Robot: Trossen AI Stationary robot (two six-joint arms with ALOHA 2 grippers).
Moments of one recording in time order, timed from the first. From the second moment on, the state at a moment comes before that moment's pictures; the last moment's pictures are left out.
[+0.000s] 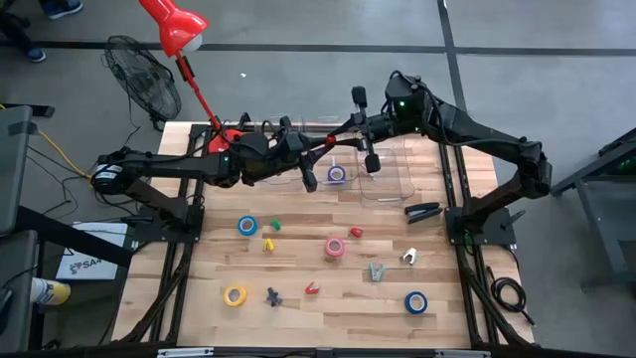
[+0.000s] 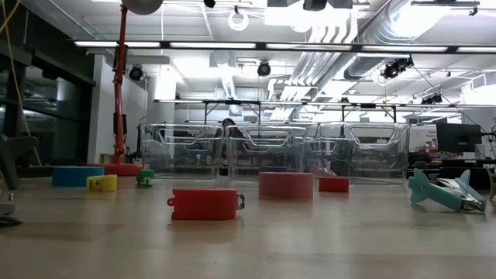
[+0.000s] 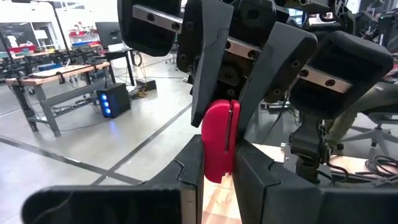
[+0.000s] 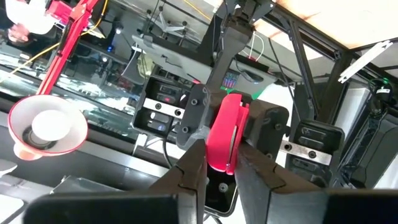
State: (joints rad) left arm 0.06 1.39 1.21 0.23 -0.35 0.09; right arm -0.36 1.46 1.58 -0.41 -0.44 2.59
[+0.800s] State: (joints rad) left arm 0.06 1.38 1.21 0.04 -0.55 0.01; right arm -0.36 1.45 1.58 -0.43 -0.36 2.55
